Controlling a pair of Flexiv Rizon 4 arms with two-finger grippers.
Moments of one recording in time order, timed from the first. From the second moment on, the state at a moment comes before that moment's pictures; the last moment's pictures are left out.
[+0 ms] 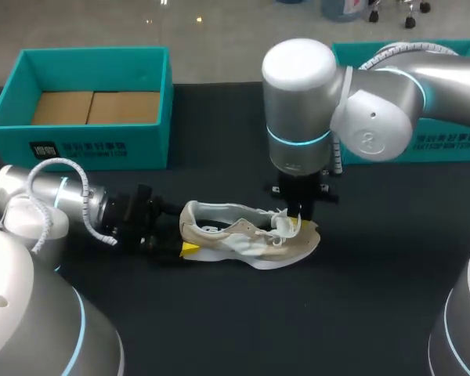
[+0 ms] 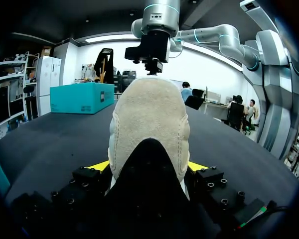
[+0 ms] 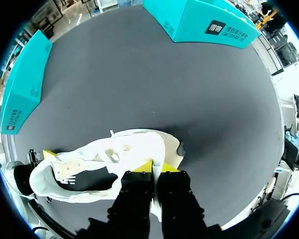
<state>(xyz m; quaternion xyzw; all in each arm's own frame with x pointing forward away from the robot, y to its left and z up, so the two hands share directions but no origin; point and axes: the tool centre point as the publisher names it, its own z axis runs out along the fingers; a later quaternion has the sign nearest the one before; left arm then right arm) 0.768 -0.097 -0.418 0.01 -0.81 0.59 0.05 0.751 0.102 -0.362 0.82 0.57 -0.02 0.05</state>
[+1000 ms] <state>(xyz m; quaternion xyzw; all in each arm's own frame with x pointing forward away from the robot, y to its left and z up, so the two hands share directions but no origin) 0.768 -0.096 -0.419 0.01 -0.81 0.59 0.05 0.750 0.132 -0.302 0.79 0.61 0.02 0.08</state>
